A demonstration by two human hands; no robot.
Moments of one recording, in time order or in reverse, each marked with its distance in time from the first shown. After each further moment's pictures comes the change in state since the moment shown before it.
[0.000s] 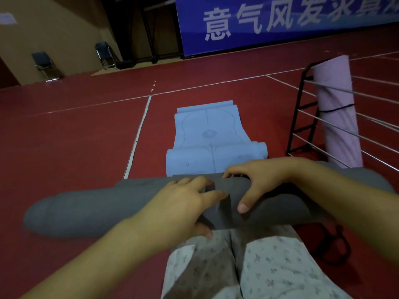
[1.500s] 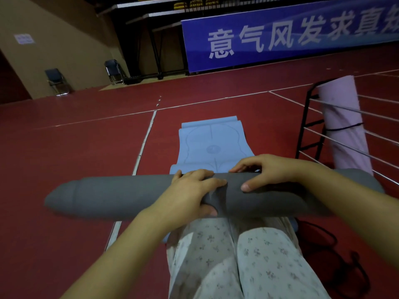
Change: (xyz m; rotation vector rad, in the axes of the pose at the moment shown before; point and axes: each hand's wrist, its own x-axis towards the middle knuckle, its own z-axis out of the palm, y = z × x) left_hand 0.056 -0.047 0.008 -0.107 0.007 -0.183; right_hand 0.030 0.047 -0.041 0.165 0.304 -0.104
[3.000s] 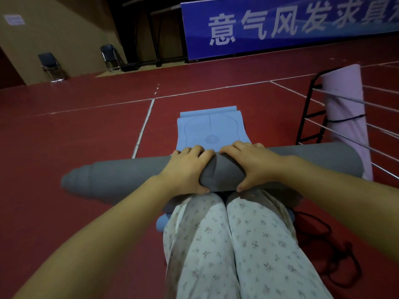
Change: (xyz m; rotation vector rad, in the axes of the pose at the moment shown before) left_hand 0.048 -0.033 0.019 0.224 0.056 -0.004; right_hand 0.029 -0.010 0.024 -0.770 0.105 -0.003
